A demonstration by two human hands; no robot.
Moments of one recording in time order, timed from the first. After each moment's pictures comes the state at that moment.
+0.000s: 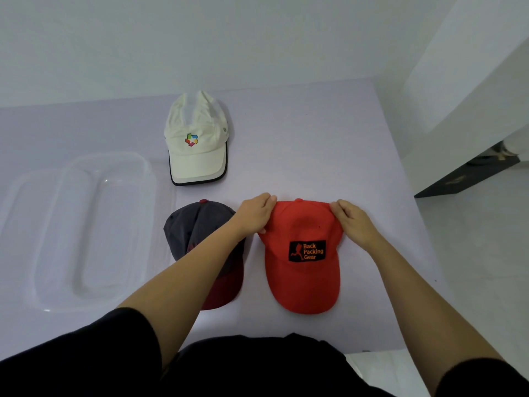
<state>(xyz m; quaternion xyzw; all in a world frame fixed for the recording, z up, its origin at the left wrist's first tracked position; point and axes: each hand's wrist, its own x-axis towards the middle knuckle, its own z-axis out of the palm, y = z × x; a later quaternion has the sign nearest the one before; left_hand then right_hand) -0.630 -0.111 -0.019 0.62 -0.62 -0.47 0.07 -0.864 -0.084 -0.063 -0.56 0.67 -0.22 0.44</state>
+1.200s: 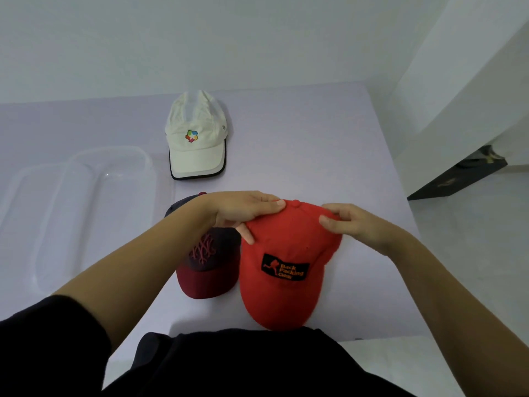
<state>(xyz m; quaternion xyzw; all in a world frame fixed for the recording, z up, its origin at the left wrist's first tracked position) -0.612 -0.093 0.056 0.46 -0.52 -0.72 -0.04 -0.853 -0.044 0.042 -0.53 0.48 -0.17 0.68</state>
